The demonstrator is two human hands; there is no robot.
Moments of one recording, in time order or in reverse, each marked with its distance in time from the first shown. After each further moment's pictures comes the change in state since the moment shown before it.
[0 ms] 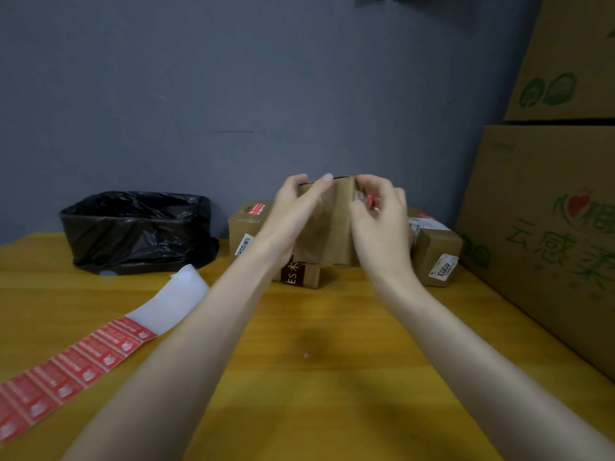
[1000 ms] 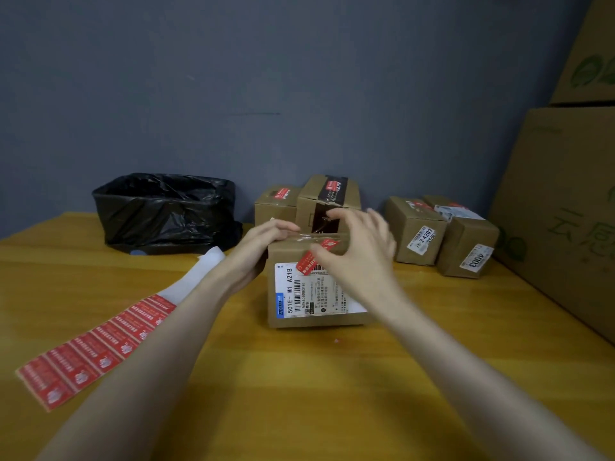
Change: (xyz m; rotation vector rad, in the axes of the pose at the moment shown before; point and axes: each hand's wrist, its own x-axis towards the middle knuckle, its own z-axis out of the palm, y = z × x) left_hand -0.012 -0.081 -0.106 0.001 -0.222 -0.107; right_hand -0.040 0.022 0.040 -0.561 -0.353 -0.045
